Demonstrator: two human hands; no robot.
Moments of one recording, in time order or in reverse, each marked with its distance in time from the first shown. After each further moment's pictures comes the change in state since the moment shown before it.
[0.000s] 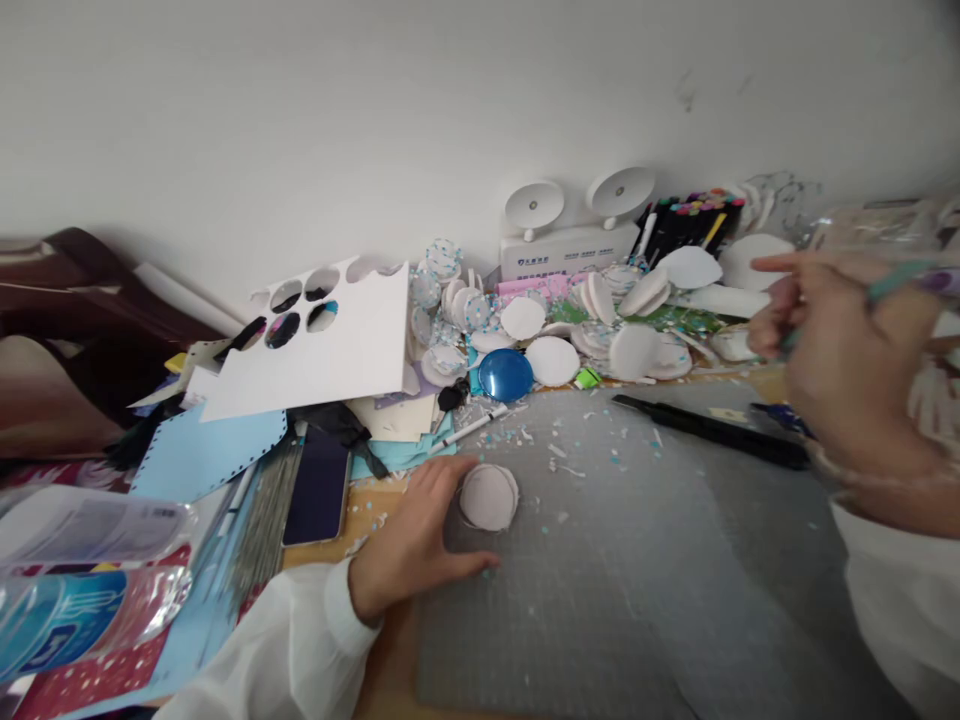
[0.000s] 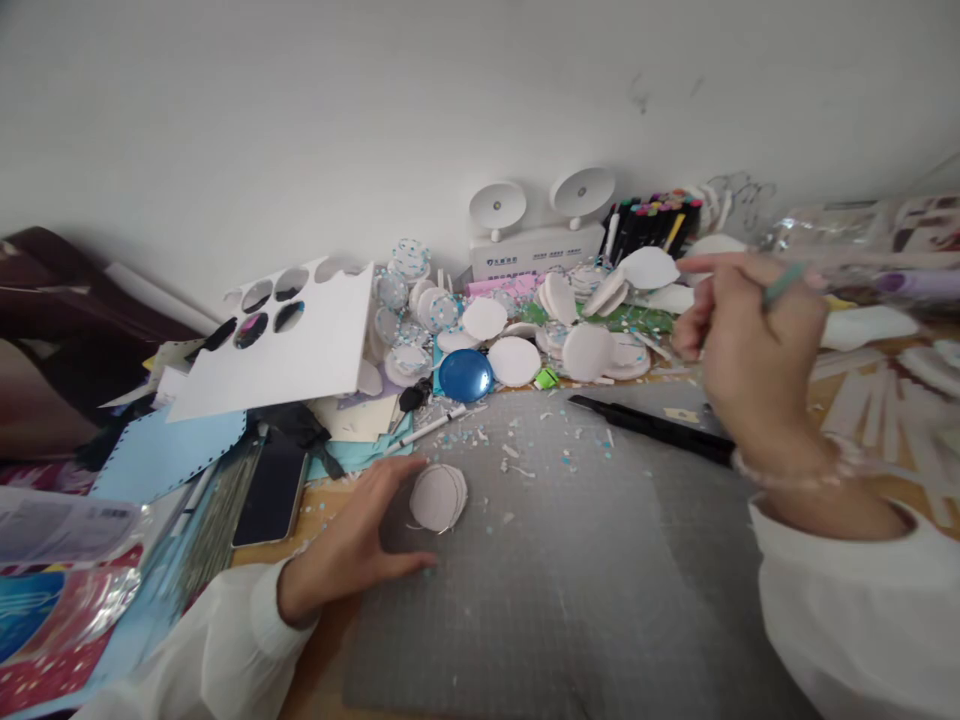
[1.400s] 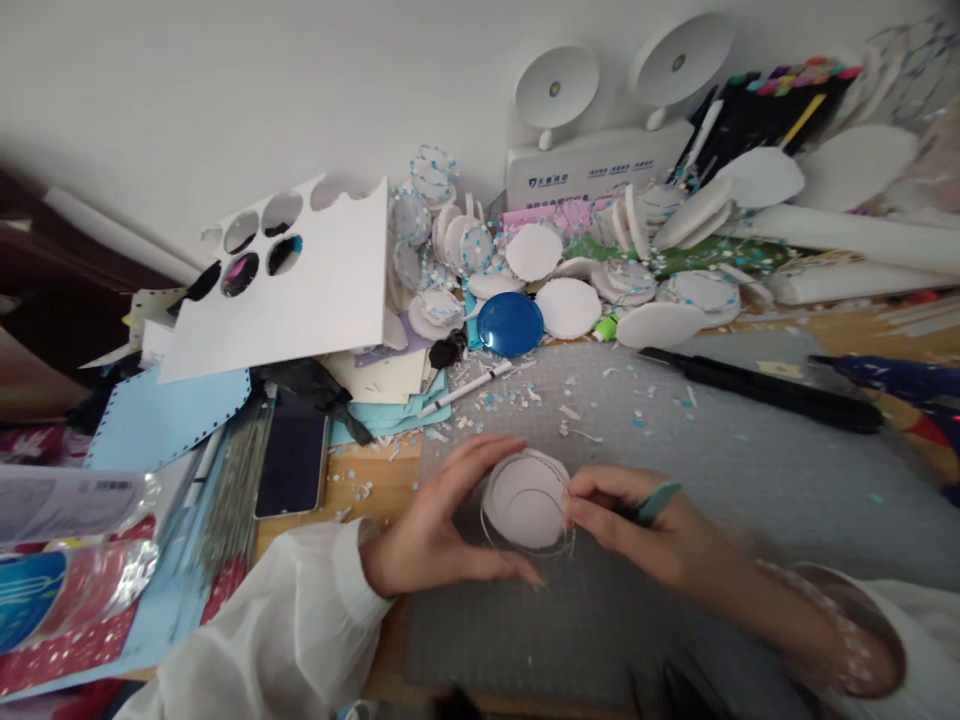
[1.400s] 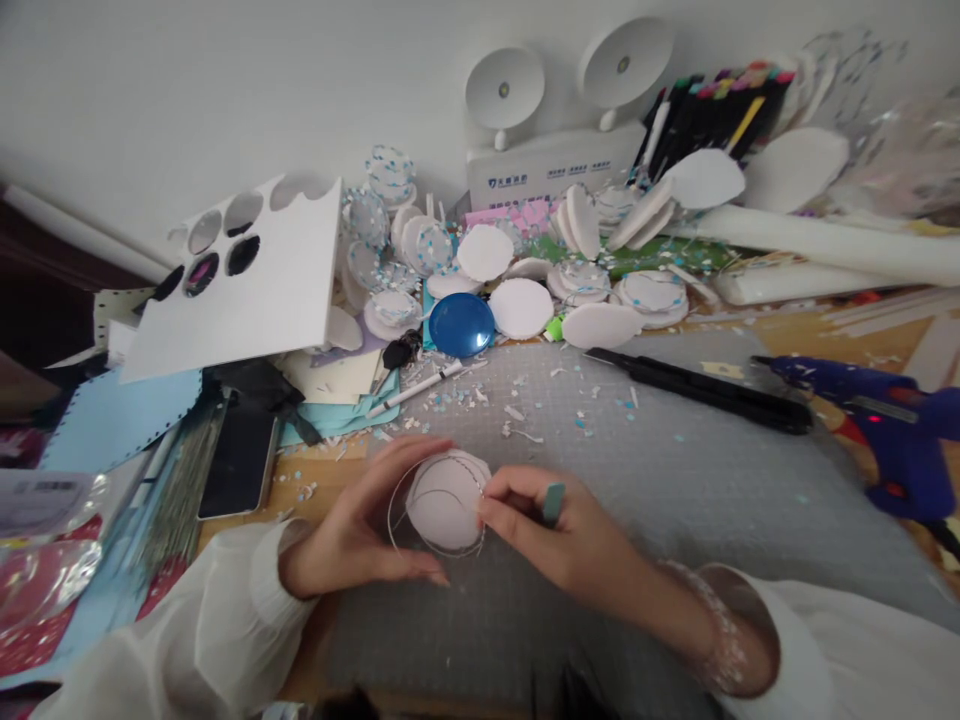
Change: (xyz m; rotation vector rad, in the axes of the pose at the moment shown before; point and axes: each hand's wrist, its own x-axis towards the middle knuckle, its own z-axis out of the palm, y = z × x) left_hand 0.013 0.008 0.027 -0.544 0.043 0.149; right_hand -0.141 -0.058 0.063 0.359 -0.946 0.510
